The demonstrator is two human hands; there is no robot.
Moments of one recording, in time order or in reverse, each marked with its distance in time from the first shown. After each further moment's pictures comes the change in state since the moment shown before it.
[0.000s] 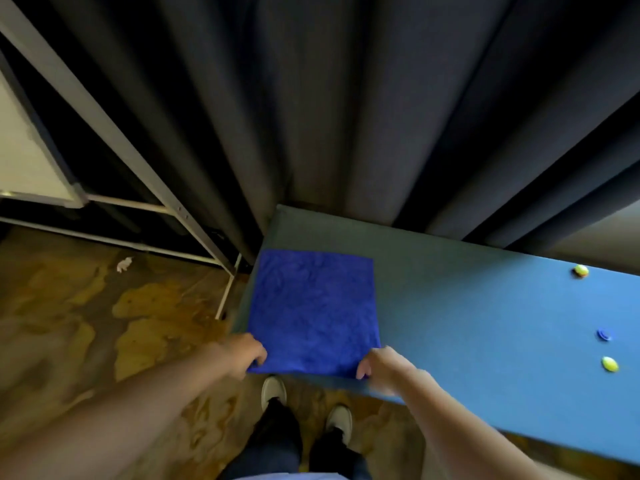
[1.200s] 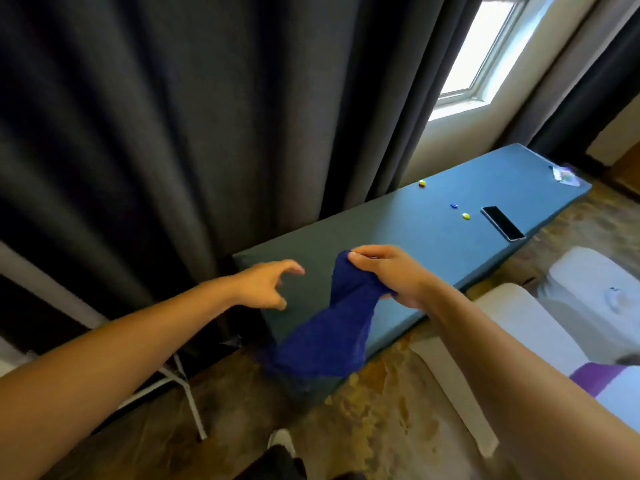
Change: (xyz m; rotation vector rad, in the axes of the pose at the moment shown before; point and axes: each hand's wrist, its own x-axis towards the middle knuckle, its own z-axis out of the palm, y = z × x) left_hand -0.050 -0.121 -0.167 -0.075 0.268 0.817; right_hand -0.098 -0.256 -0.105 1.467 0.949 0.228
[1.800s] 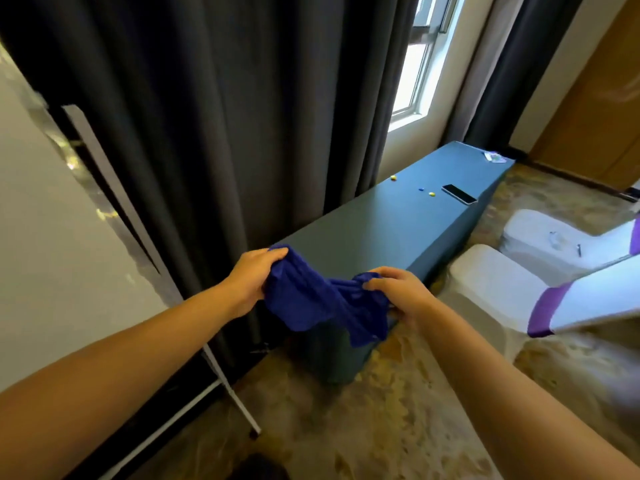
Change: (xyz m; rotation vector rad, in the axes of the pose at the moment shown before) left_hand -0.262 -0.004 0.010 -0.979 0.367 -0.115; right_hand -0.198 0.034 0.211 0.201 0.442 0.102
